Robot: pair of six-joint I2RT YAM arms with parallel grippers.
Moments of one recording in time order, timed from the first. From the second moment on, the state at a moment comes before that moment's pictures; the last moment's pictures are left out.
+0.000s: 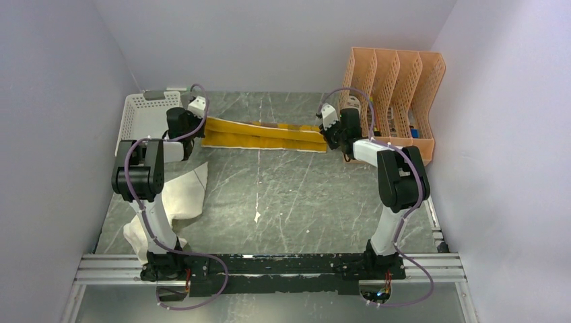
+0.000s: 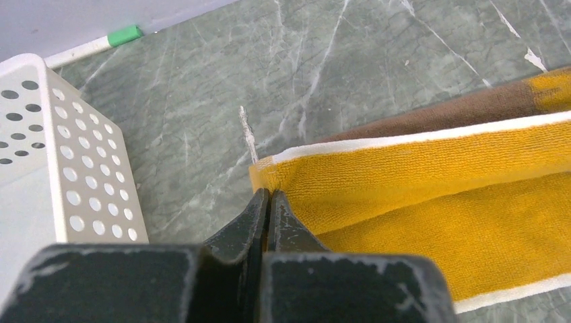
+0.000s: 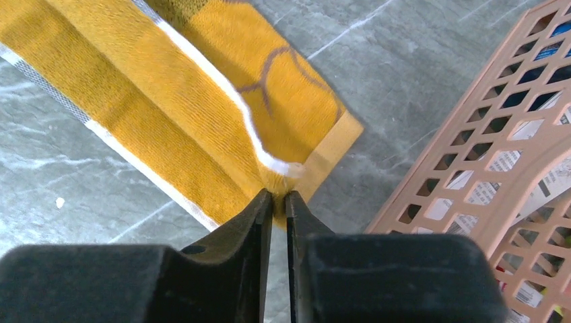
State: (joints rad) left arm -0.01 1.96 1.00 0.63 0.23 0.27; right arm 0.19 1.87 1.07 0.16 -0.25 -0.46
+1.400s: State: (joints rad) left arm -0.07 2.16 1.70 0.00 0.41 0.10; right arm 0.41 2.00 1.25 0.41 -0.34 -0.21
